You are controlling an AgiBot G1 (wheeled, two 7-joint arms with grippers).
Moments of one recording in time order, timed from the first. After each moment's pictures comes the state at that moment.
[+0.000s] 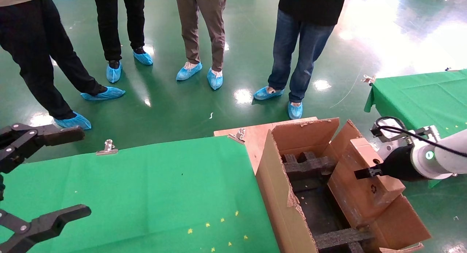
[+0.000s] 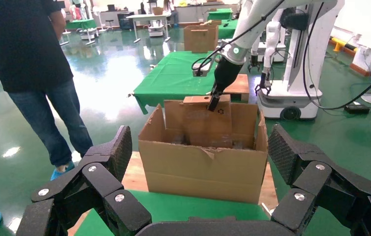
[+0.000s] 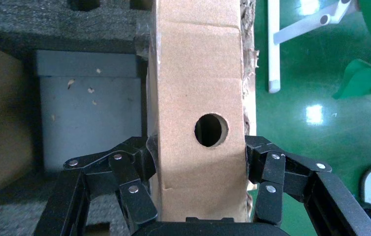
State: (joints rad) left arm -1.09 0.58 0.36 -1.25 0.66 1.46 -0.14; right arm 1.79 -0.38 -1.56 1.36 -2.01 -1.04 1.87
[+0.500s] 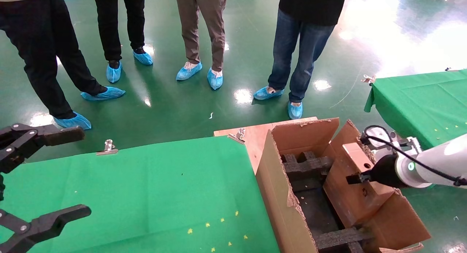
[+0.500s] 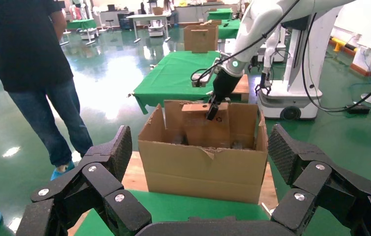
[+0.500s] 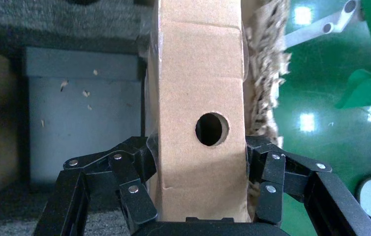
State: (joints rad) left arm -1.09 0.58 0.36 -1.25 0.66 1.46 -0.14; right arm 1.69 -0.41 -1.59 1.36 -2.09 -0.93 1.96
